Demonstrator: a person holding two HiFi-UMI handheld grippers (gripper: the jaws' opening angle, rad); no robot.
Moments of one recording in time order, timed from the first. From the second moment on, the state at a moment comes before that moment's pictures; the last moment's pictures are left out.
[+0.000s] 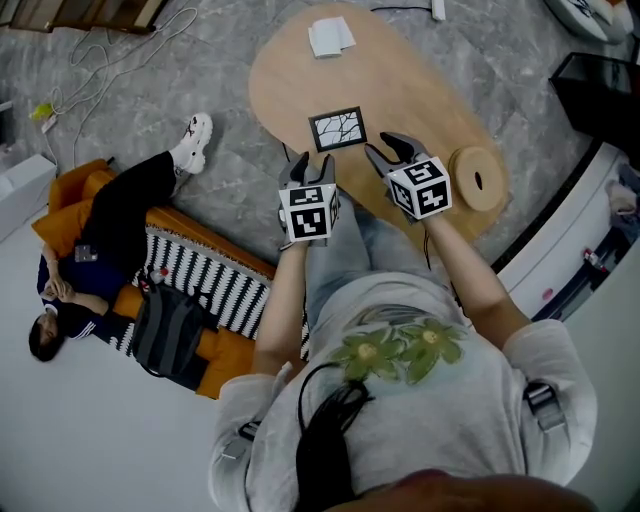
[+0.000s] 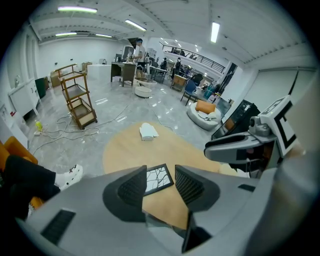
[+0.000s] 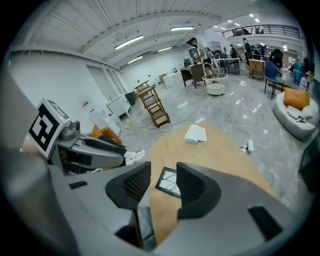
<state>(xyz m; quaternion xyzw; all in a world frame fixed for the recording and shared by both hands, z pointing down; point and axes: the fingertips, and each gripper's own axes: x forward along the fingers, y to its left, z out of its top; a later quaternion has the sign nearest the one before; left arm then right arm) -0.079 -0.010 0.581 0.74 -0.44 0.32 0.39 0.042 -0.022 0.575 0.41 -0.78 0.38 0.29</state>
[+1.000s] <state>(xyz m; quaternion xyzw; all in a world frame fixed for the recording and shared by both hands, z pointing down) -0.083 -0.006 0.666 0.73 -0.41 0.36 0.41 0.042 -0.023 0.655 0.40 -0.76 0.40 0.33</state>
